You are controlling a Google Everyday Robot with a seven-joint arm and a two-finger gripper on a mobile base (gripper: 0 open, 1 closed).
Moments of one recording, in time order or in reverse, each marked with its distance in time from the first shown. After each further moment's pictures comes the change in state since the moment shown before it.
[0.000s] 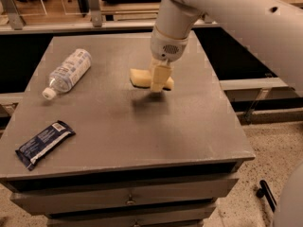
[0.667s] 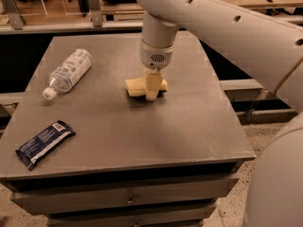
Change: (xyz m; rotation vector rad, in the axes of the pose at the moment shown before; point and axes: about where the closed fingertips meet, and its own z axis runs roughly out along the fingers) arm -0.001 -0.008 0.036 -0.019 0.117 -0.020
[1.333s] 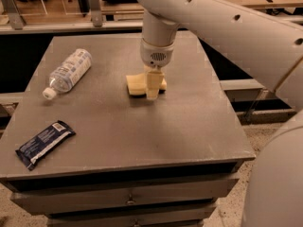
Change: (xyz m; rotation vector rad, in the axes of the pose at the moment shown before) arm 0.001 -0.005 -0.002 0.015 0.008 0.004
